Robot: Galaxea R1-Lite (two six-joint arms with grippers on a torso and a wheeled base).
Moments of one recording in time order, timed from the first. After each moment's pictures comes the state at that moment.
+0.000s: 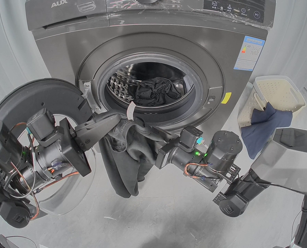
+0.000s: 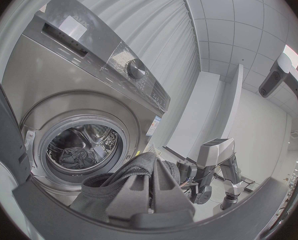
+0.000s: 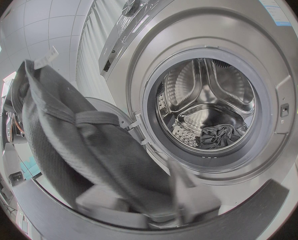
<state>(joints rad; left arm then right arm) -0.50 1.57 -0.37 -1.55 -0.47 -0.28 0.76 2.20 -0.87 -1.53 0.04 0.12</state>
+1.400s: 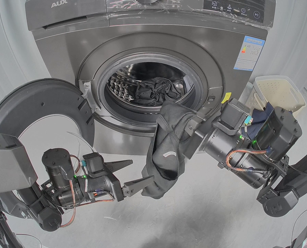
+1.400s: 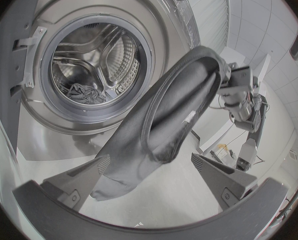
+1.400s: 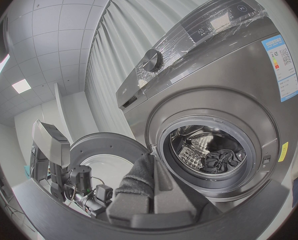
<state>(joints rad) -0.50 1.97 -0.33 -1.55 -0.48 -0.24 0.81 1.81 -0.70 -1.43 0.05 0.11</state>
